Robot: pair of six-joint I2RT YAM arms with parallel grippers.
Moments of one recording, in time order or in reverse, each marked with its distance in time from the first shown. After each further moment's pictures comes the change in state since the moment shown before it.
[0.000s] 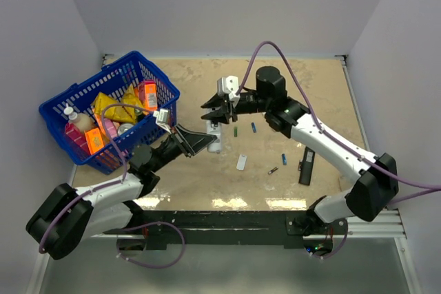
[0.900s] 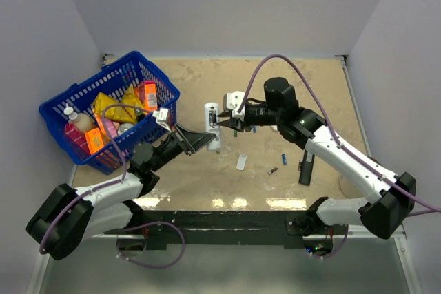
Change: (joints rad) left arm 0.017 0.000 0.006 -0.058 -0.024 -0.007; right arm 0.007 -0.171 -0.063 -0.293 0.216 -0.183
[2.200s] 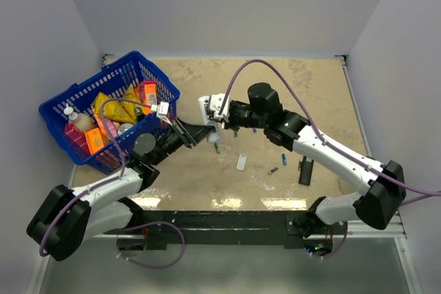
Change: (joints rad) left arm 0.023 -0.005 0.077 -0.161 -0.040 0.105; right arm 0.108 0.078 -0.018 0.112 0.228 0.008
